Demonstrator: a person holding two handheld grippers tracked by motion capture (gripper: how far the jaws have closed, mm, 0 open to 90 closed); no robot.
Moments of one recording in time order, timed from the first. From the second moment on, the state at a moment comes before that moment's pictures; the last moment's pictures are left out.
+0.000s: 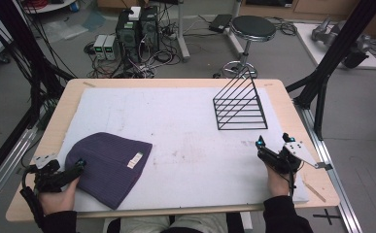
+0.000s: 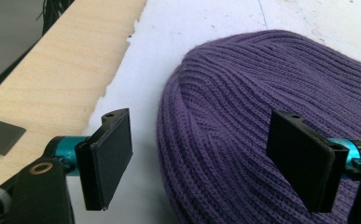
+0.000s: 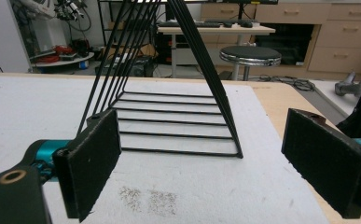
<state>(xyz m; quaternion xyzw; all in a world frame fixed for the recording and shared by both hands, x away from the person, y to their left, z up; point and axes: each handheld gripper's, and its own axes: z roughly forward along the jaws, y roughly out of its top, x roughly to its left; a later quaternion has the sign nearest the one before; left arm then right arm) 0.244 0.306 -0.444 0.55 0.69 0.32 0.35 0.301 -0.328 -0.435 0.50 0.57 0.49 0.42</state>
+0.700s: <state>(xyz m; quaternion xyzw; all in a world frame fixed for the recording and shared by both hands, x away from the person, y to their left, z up) 0.257 0.302 -0.447 0.57 0.70 0.27 0.34 0.300 -0.329 -0.434 0.51 0.56 0.49 0.43</state>
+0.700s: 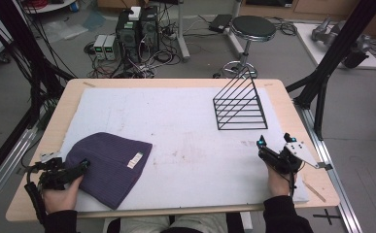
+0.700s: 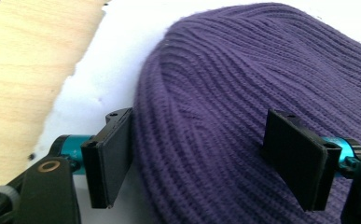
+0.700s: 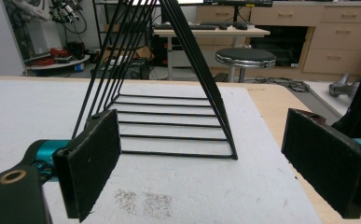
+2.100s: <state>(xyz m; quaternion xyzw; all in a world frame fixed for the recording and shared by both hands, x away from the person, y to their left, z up) 0.252 0.303 -0.429 0.58 0.64 0.27 0.43 0.300 -0.329 -0.434 0.51 0.56 0.49 0.43</state>
